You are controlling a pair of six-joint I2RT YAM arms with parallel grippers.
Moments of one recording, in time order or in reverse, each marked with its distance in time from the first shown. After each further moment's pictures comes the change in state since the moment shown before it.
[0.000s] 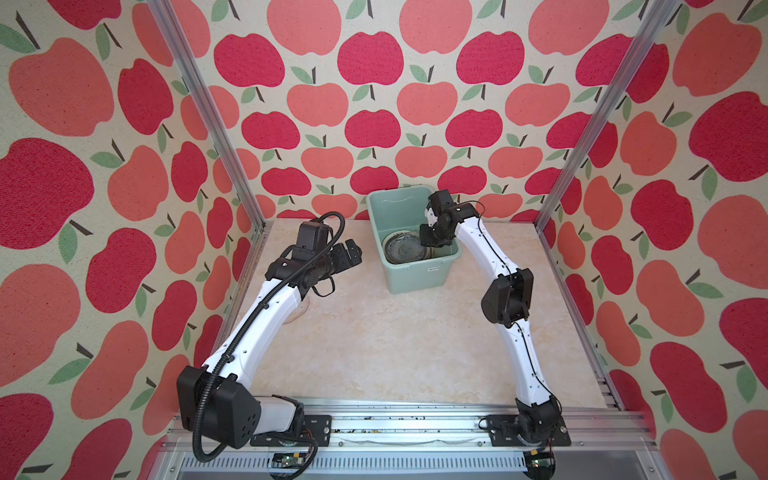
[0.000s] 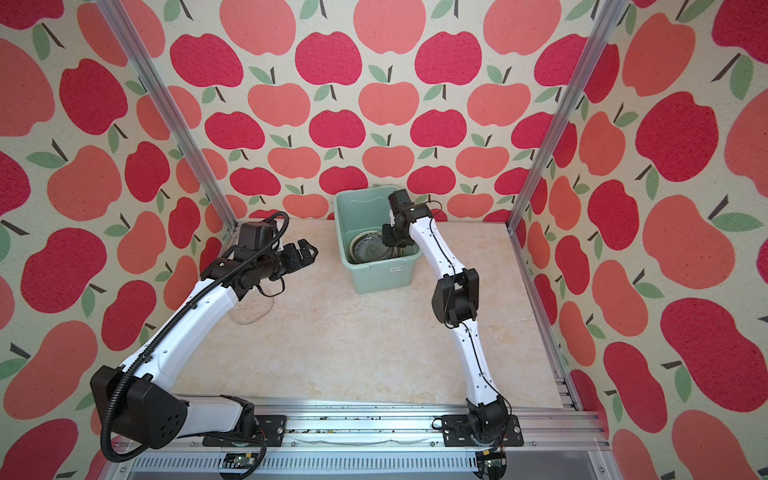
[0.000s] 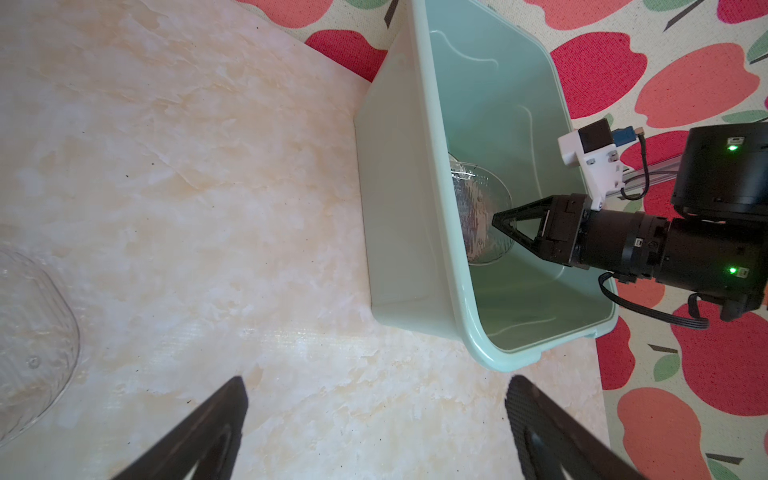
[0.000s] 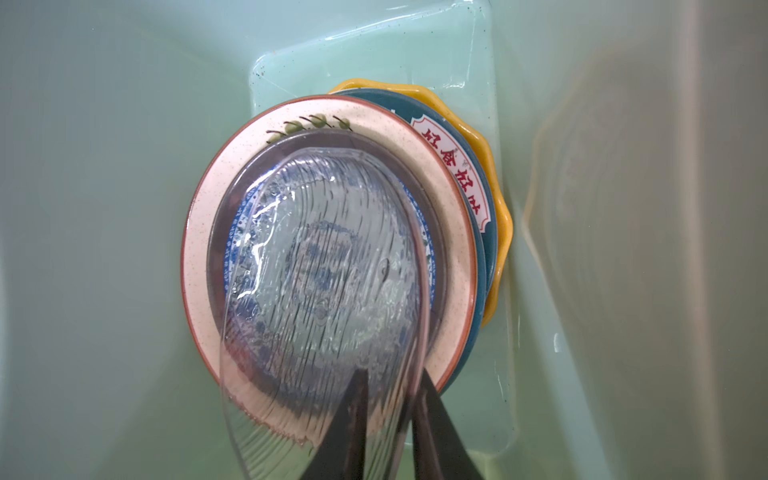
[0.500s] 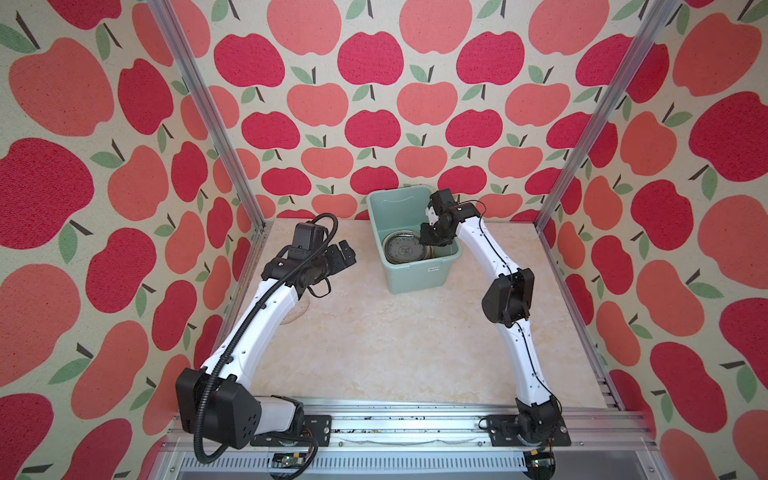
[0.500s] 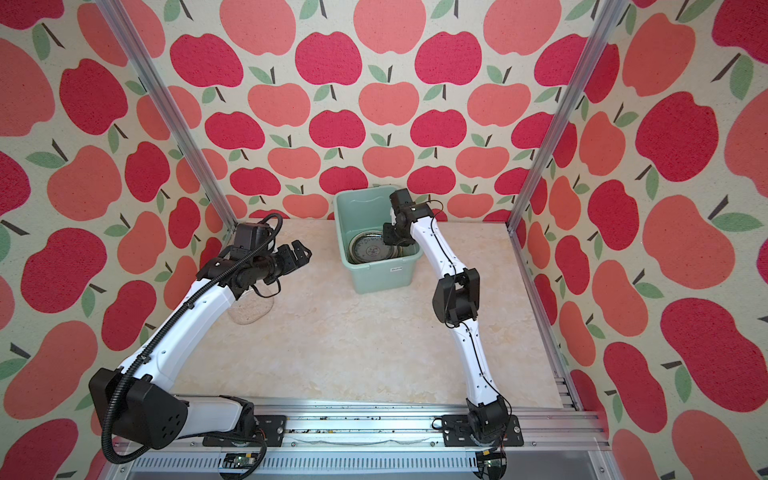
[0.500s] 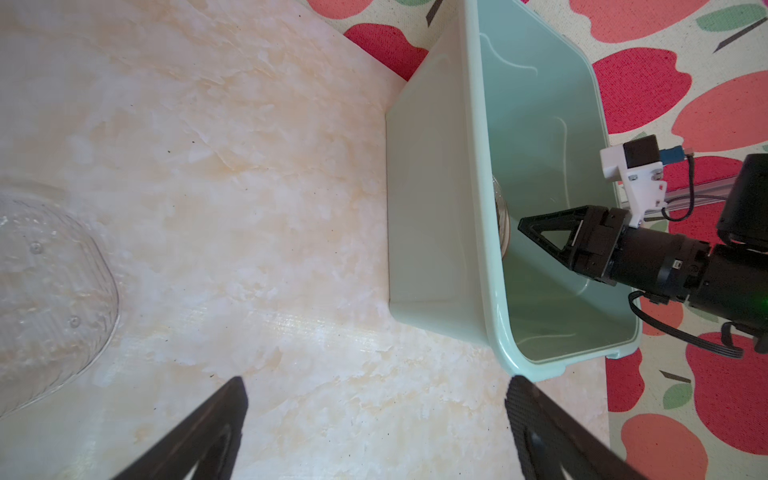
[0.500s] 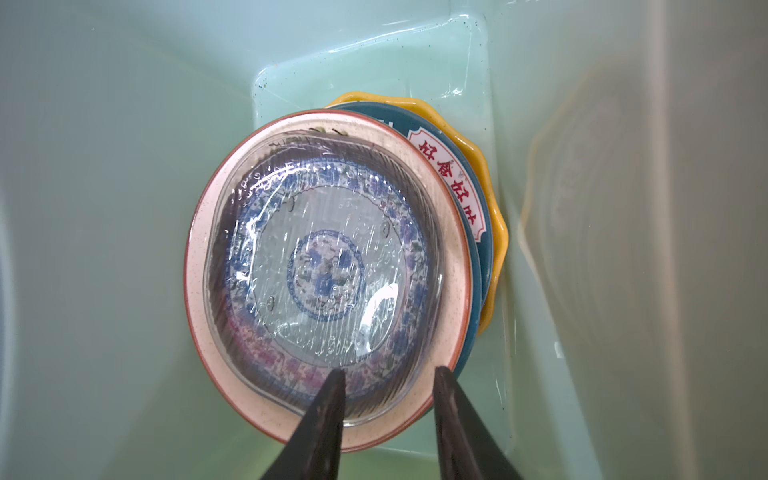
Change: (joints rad) left arm 0.042 -0.016 0.001 -0.074 -0.029 -0.061; right arm -0.010 -0.004 0.000 0.016 -0.003 0.000
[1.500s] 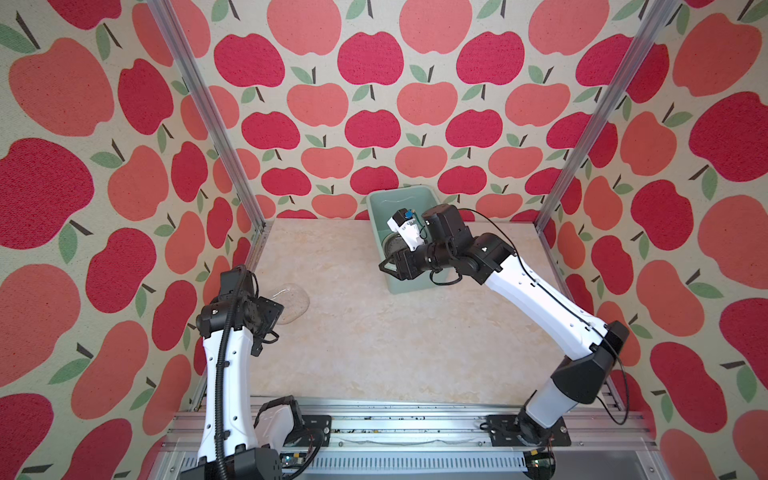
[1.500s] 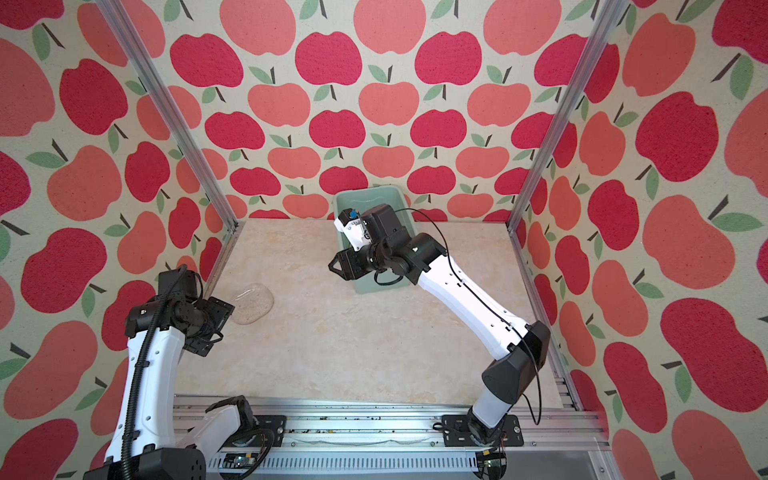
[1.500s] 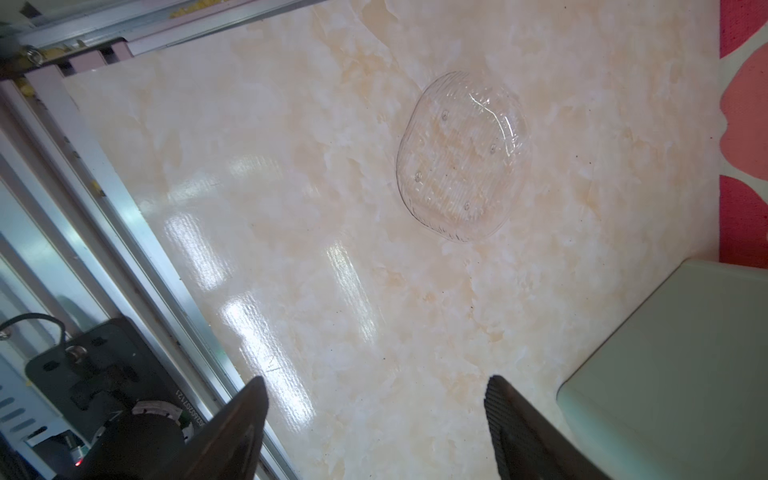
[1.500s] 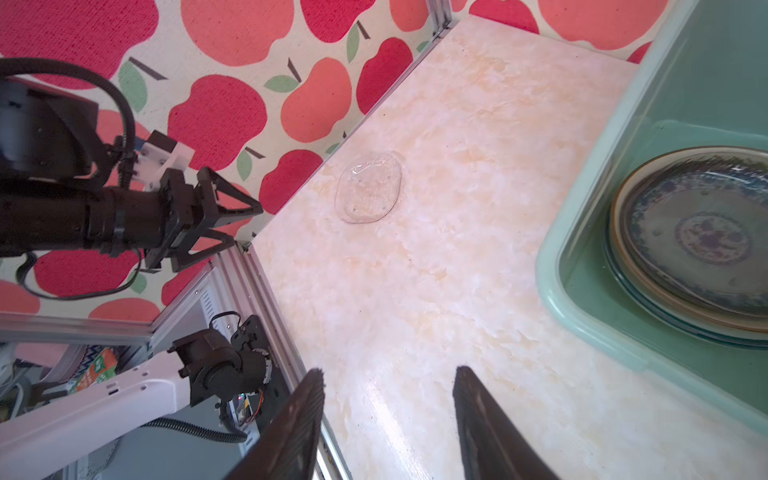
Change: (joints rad) left arm 0.558 -0.319 -0.222 -0.549 -0.115 -0.203; right arm 0.393 -0.872 -0.851 0.377 -0.249 -0.081
